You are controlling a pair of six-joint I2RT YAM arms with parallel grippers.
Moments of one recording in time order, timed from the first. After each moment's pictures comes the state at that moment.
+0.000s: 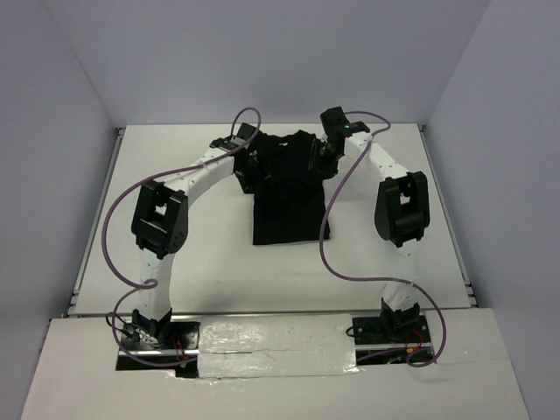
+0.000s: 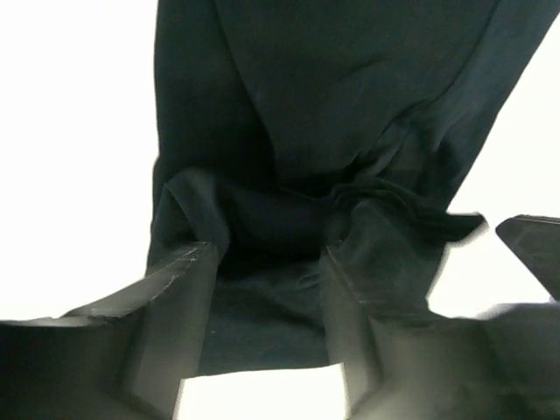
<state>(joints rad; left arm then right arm) -0.47 2.10 1.77 -0.73 0.08 -0.86 0.29 2.10 1.83 -0.85 -0.17 0.50</state>
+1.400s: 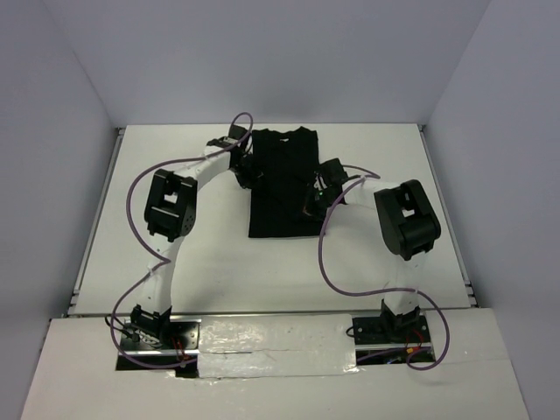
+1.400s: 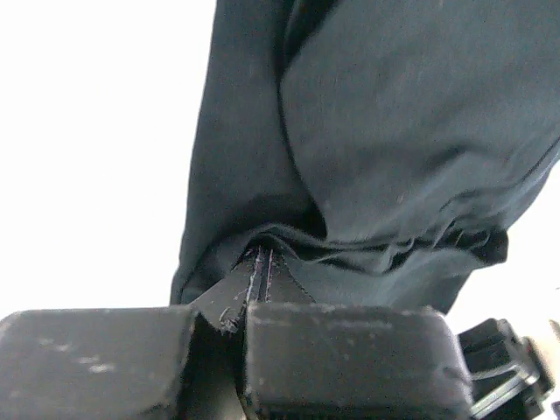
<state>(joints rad) -0.35 2.34 1.90 -0.66 0.25 -0.79 0.35 1.95 1.15 -0.28 -0.49 0.69</state>
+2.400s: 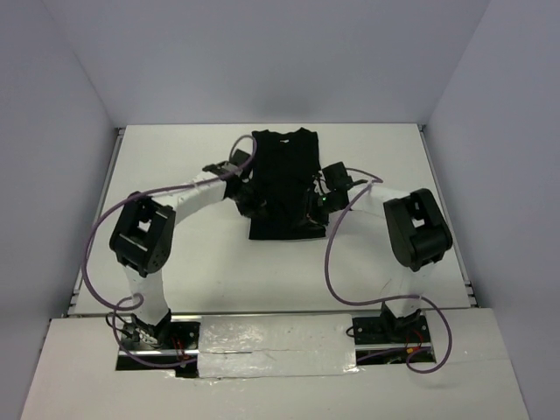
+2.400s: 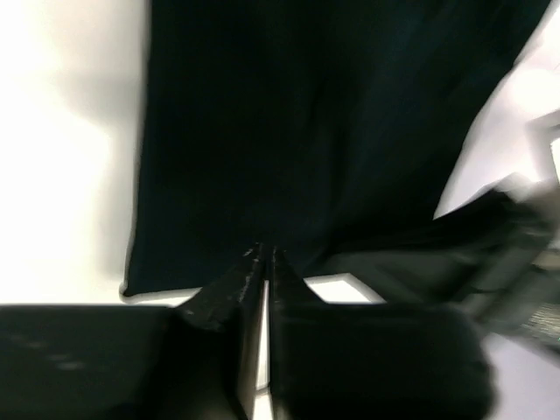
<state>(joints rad) -0.46 1.90 1.44 -0.60 0.21 -0.90 0.36 1.85 1.05 -0.29 -0.60 0.64</state>
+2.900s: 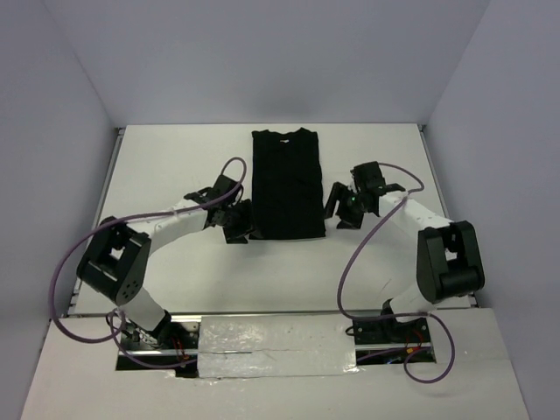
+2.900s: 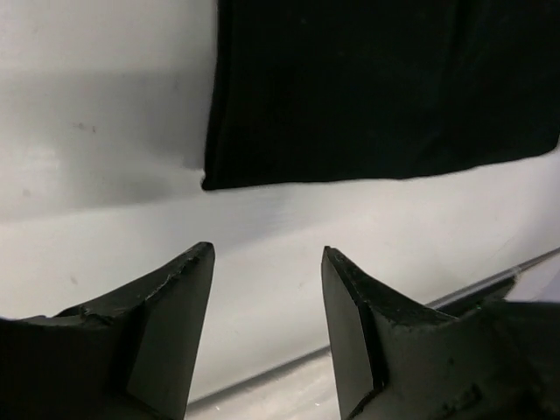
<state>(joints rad) -0.51 1.59 0.99 -0.45 0.23 -0.84 0.22 1.52 0.95 -0.42 -0.34 0.57</state>
